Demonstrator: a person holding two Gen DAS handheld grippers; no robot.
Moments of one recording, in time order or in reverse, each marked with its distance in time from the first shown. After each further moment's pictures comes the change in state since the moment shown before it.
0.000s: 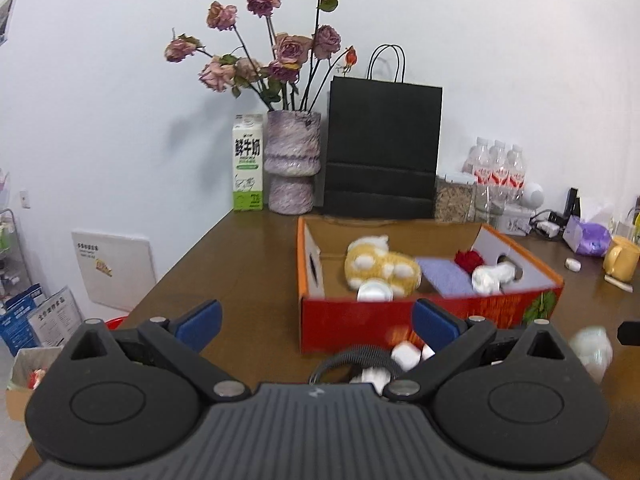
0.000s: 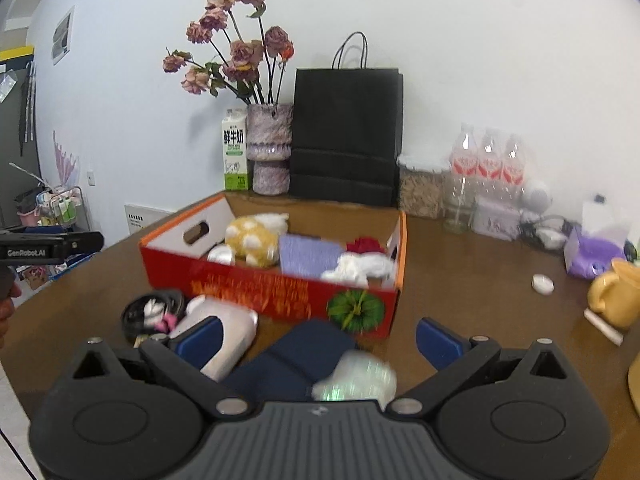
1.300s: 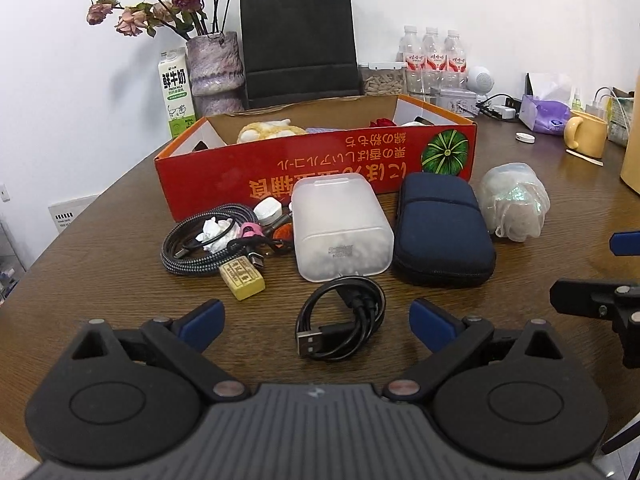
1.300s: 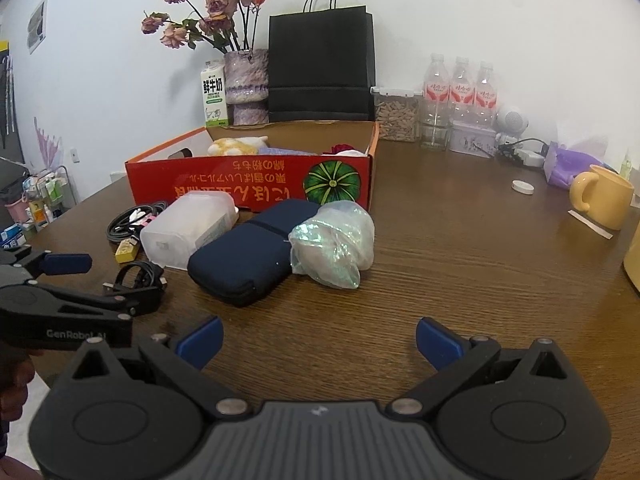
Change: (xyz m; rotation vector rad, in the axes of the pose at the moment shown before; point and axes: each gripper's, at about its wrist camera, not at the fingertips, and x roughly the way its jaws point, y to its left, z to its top) left arm -0.002 -0.131 -0.087 0.155 0.206 -0.012; right arm -0.008 -0.014 -0.087 0.069 0.107 -0.022
